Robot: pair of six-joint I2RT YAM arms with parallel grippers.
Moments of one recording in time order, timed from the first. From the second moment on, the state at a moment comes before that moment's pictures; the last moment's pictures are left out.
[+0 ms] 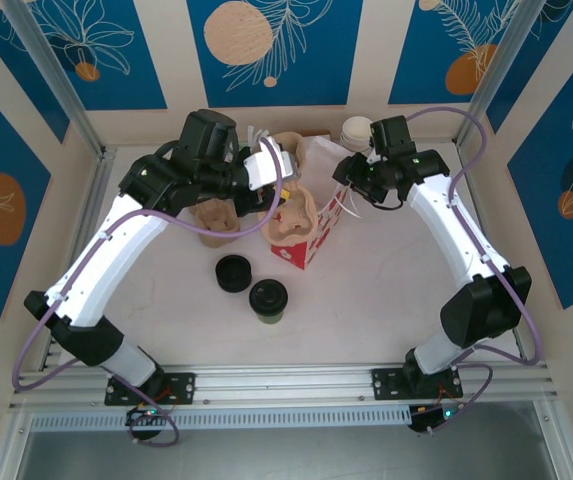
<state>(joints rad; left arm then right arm) -0.71 1.56 1.98 -1.03 0.35 0.62 0.29 1.58 1.62 -0.94 -0.20 0.75</state>
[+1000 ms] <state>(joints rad) -0.73 1.63 2.03 -0.99 0.44 0.58 0.30 1.50 1.63 -1.08 -0.19 0.65</state>
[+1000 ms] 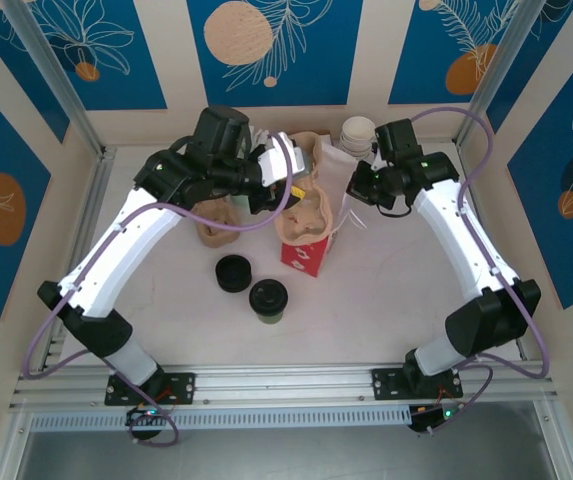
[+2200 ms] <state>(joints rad) -0.80 1.86 2.12 -1.09 0.60 0.55 0.30 1.28 1.47 -1.20 -0.33 0.48</state>
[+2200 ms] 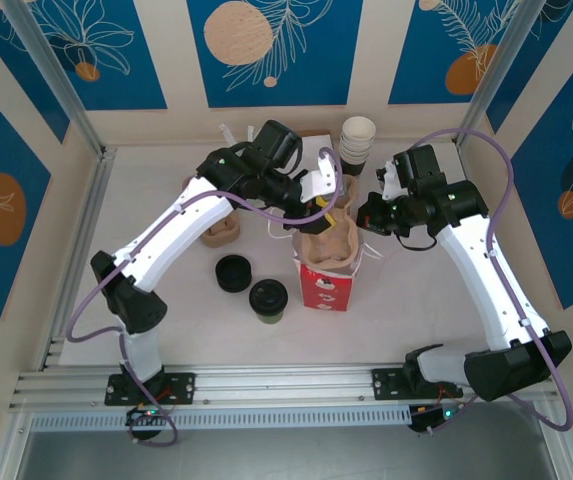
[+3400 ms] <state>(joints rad) -0.81 1.97 2.11 -1.12 0.57 0.64 0.24 1.24 1.45 -1.19 -0.36 0.48</state>
